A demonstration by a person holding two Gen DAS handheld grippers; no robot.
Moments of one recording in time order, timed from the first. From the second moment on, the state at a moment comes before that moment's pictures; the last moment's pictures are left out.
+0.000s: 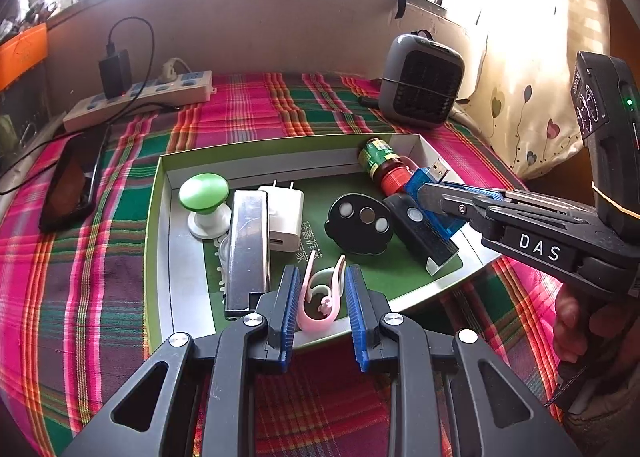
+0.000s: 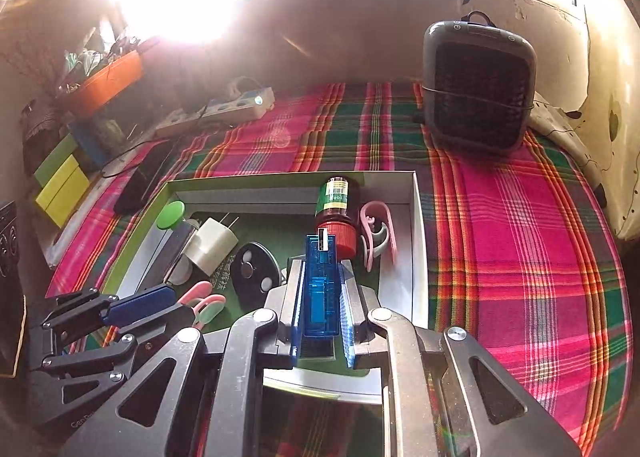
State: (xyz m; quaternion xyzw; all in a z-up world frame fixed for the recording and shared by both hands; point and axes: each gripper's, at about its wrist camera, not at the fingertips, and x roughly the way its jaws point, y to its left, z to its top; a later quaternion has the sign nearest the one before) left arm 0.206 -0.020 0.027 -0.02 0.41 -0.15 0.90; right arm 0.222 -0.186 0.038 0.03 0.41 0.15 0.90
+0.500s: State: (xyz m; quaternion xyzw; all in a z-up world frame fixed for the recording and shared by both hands) left arm 0.216 -0.021 0.026 -0.02 0.41 -0.16 0.90; right arm 0.241 -0.168 0.037 0.02 0.42 0.18 0.89
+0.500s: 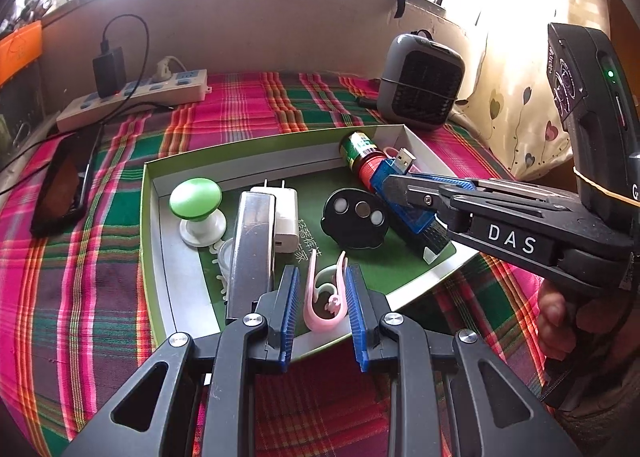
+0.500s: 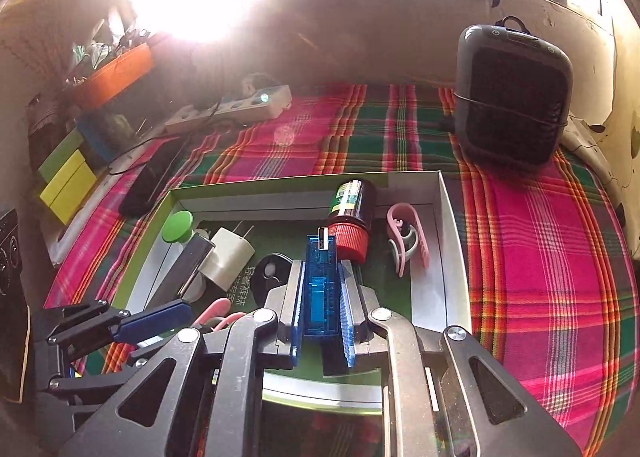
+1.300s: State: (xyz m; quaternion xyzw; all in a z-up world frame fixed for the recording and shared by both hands) left arm 0.214 -0.016 0.025 -0.03 0.41 -0.16 0.90; right arm 0.242 -0.135 0.033 0.02 0.41 0.24 0.88
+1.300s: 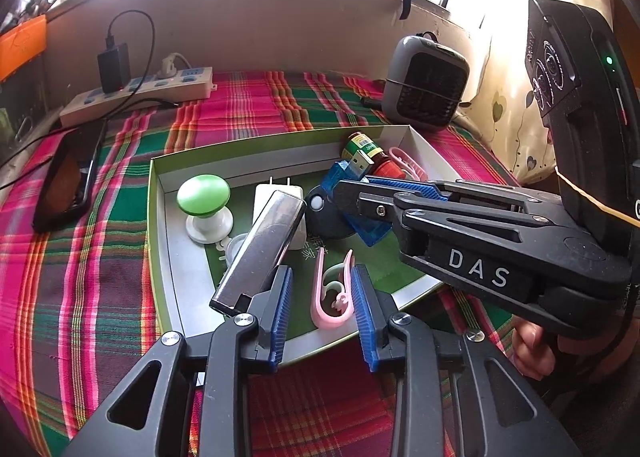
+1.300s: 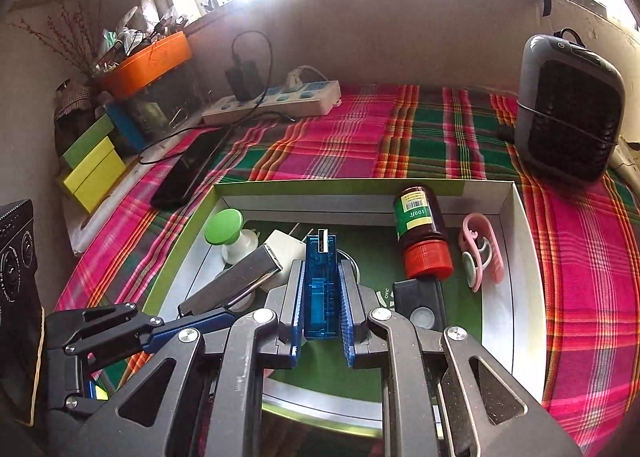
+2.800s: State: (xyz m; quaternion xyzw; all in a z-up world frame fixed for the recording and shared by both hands) left arm 0.204 -0.010 0.032 -0.03 0.41 -0.12 0.90; right arm 0.227 -0.161 0.037 0.06 0.40 0.21 0.89
